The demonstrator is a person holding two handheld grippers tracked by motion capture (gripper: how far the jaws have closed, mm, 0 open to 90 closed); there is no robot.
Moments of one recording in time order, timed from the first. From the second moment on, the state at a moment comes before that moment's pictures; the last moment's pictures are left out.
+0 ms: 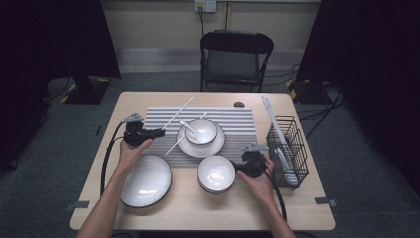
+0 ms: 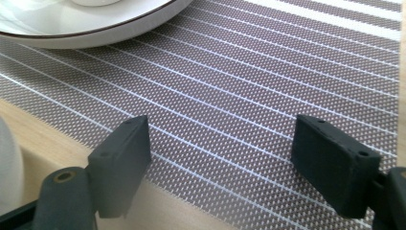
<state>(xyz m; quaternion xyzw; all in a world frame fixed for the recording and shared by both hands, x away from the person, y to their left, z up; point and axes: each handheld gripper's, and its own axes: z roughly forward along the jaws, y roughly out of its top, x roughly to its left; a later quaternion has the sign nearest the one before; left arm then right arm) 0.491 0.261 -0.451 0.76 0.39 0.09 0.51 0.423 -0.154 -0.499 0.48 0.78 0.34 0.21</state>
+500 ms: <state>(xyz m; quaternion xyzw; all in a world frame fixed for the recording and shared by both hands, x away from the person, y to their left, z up) 0.493 0.262 -0.461 0.76 0.41 0.09 0.49 0.422 -0.154 -0.500 0.48 0.78 0.35 0.22</state>
